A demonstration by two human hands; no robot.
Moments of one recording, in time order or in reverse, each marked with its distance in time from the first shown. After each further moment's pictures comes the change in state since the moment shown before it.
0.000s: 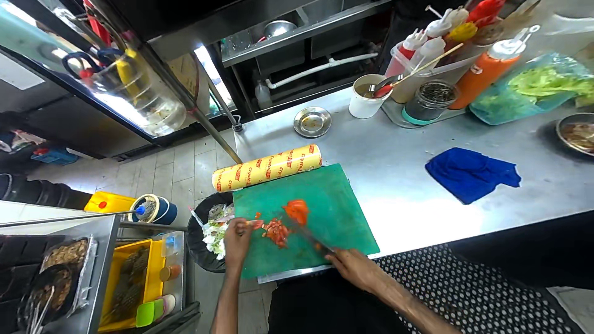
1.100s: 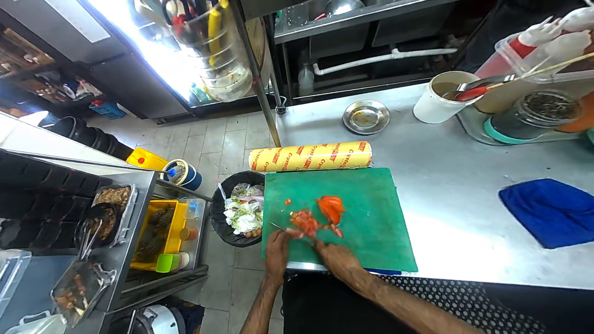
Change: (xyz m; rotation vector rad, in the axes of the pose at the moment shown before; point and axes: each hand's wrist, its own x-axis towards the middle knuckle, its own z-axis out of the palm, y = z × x) left_hand -0.074 -0.095 0.055 0.339 0.130 0.320; right_hand 0.075 -0.099 0.046 -0.485 -0.177 0.017
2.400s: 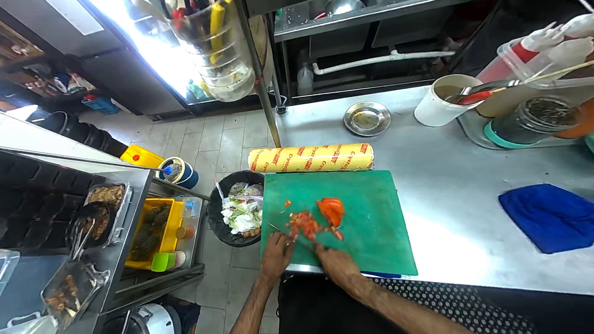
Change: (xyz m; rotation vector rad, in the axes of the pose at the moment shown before) left_hand 0.008 -0.013 -0.009 0.039 -0.130 0.184; right_hand 0.002 -0.009 0.002 0.015 0.012 0.054
